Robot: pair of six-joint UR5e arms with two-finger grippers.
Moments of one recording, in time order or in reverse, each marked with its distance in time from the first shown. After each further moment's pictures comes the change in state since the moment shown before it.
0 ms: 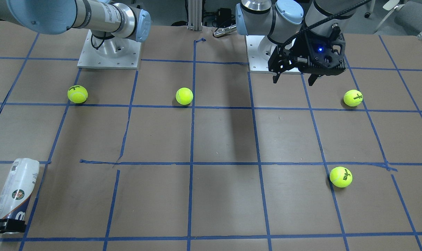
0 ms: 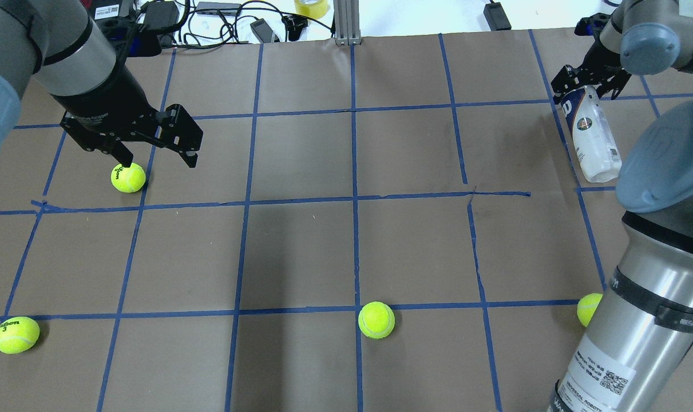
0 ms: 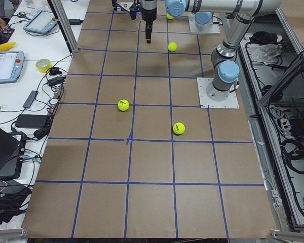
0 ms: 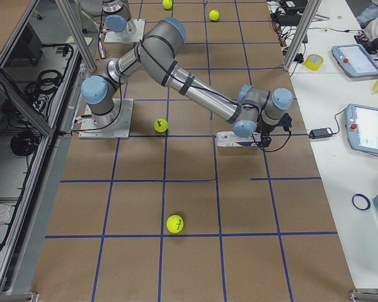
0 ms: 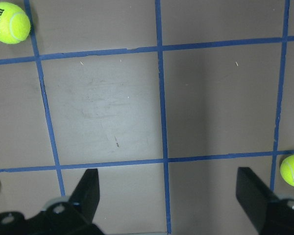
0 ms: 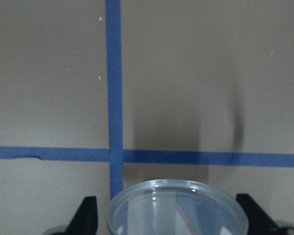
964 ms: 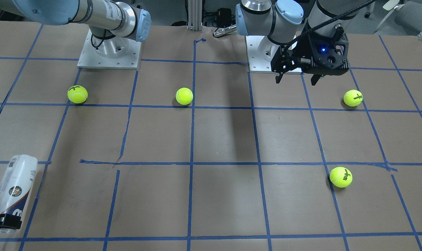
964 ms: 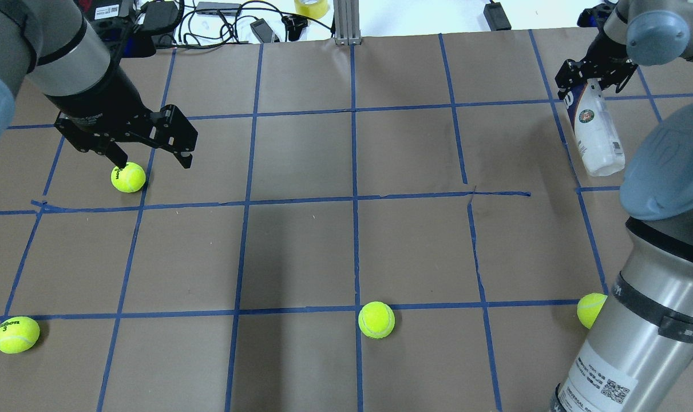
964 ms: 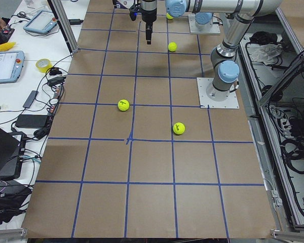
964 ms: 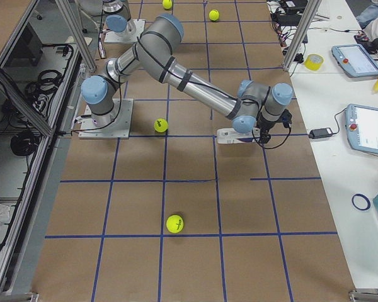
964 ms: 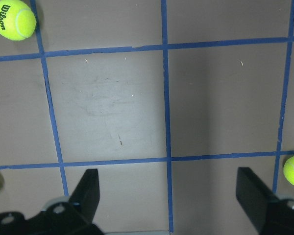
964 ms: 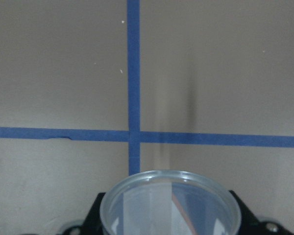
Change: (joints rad) left arm 0.008 0.002 -0.001 -0.005 0.011 0.002; right arm 0.019 -0.070 0.005 0.059 0.009 -0.002
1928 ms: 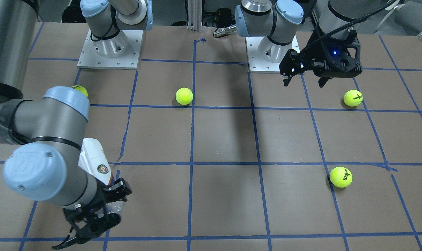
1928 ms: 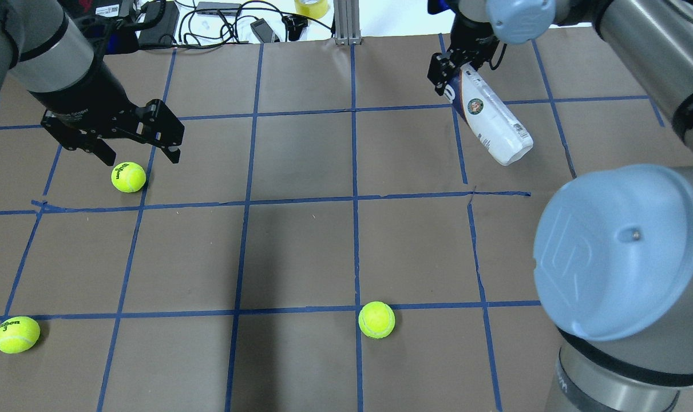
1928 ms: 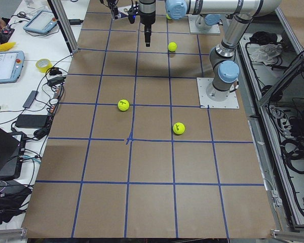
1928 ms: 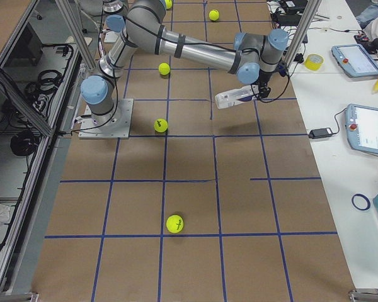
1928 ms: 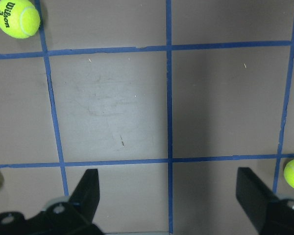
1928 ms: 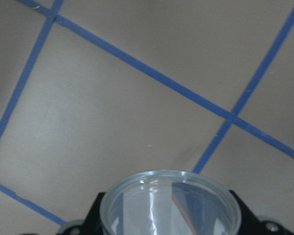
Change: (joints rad) left arm 0.070 -0.005 0.001 0.010 -0.004 0.026; right arm 0.413 -0.131 0.030 0.114 0.013 -0.099
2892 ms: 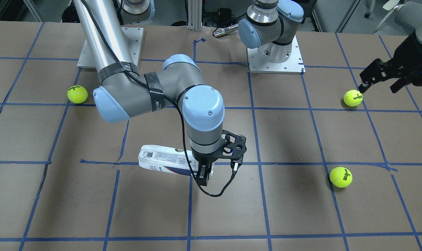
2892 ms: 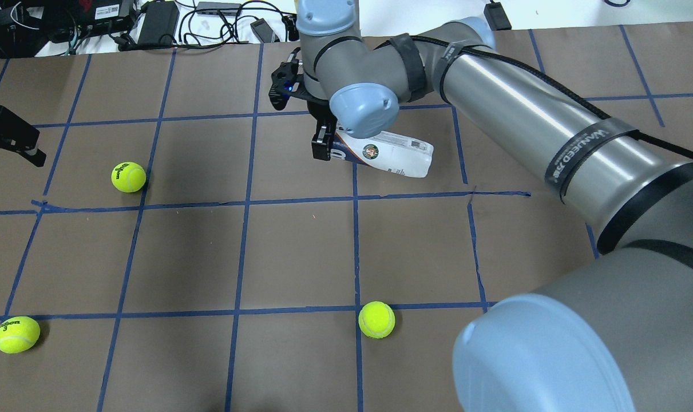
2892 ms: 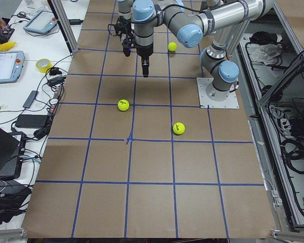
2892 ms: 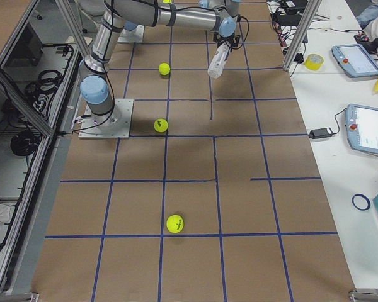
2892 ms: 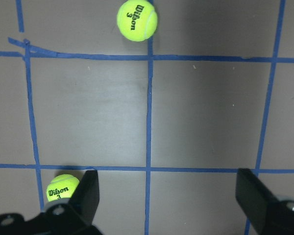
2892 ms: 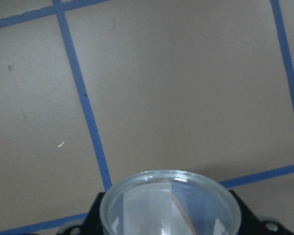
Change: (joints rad) left arm 0.395 -0.029 0.007 0.016 0.000 0.344; right arm 0.365 -0.032 0.134 -0.203 -0.010 -0.499
